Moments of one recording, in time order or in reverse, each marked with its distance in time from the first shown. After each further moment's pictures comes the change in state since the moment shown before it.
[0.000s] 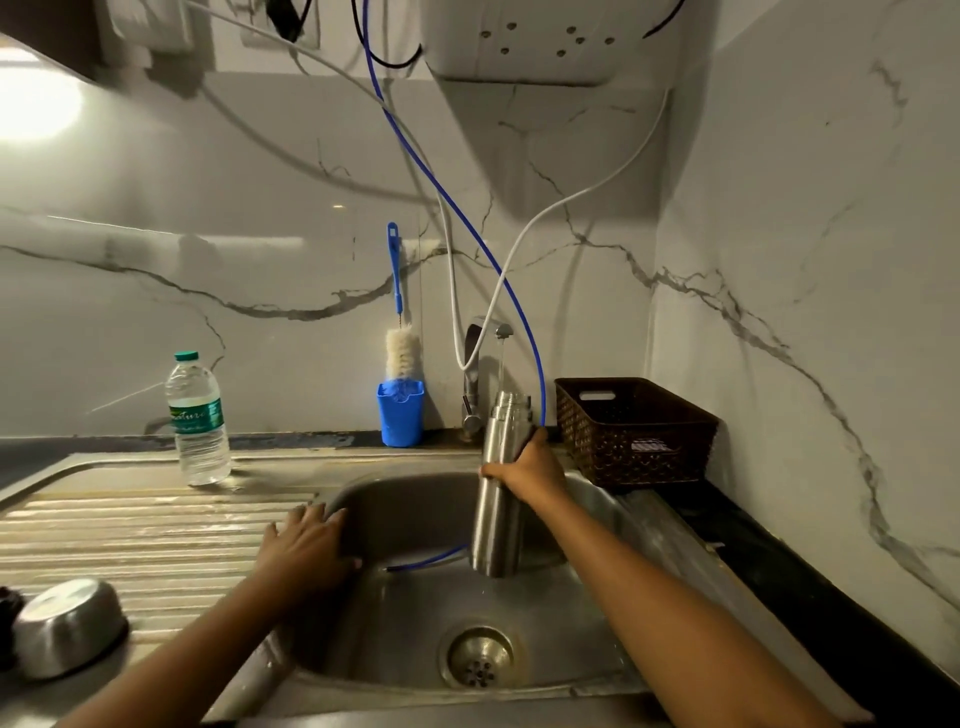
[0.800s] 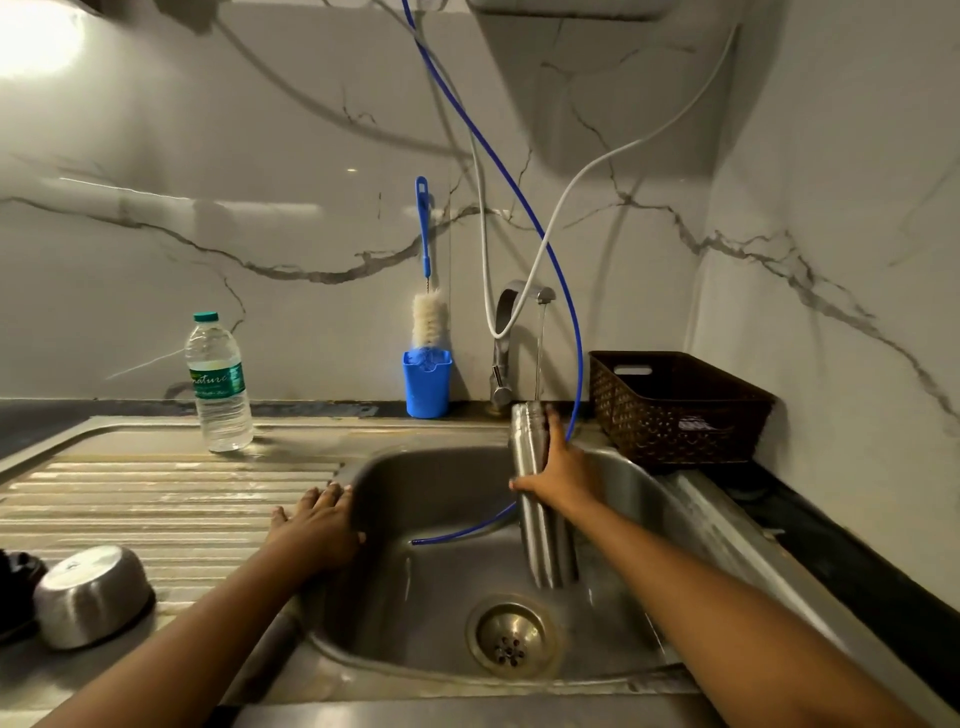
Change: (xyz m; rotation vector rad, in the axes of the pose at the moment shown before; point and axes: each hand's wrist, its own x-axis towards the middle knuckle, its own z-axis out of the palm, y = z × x) left_hand 0.018 -0.025 0.017 -0.048 -0.118 -0.051; right_hand 0.004 0.028 0.029 -0.373 -0.001 -0.123
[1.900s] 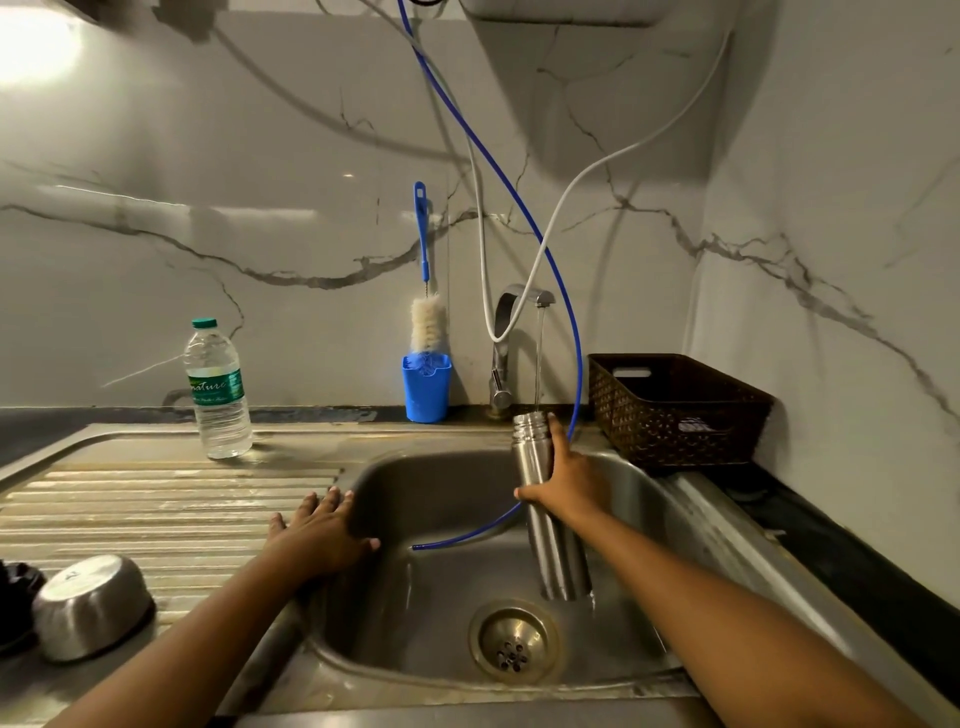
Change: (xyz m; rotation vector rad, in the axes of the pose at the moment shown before) left_hand 0.004 0.000 -0.002 -0.029 -0.027 -0.016; right_hand -0.005 0.003 -0.004 -0.045 0.047 -0.020
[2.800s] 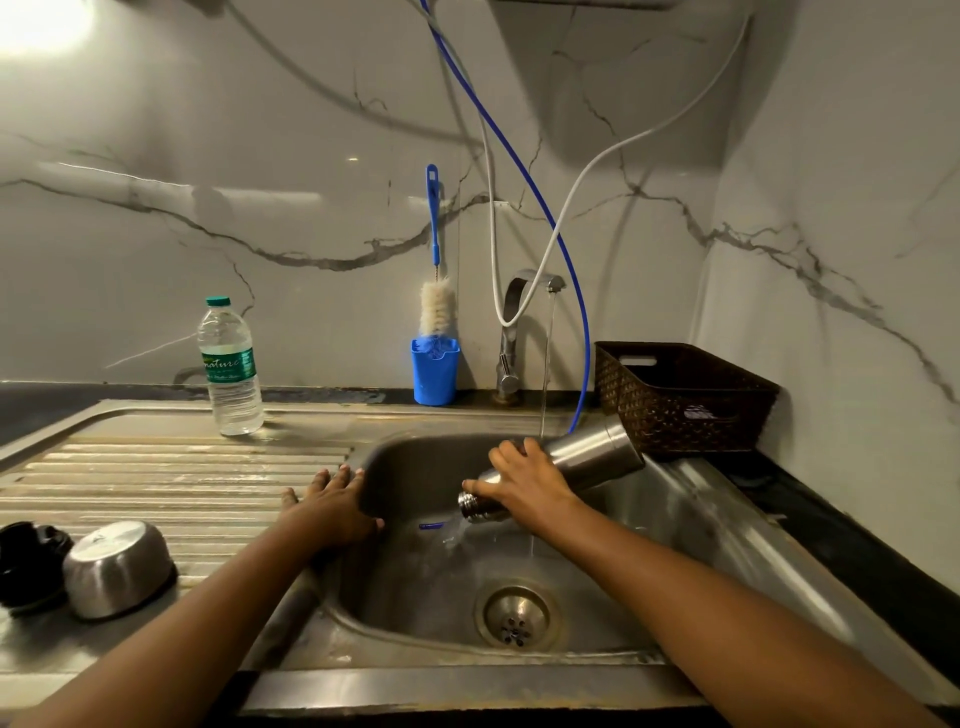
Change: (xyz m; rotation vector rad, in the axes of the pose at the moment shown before) left_hand -0.003 -0.001 -0.001 -0.014 -0.004 0.007; right_hand -0.030 -0.037 0.020 -1.186 -0.119 -0.748
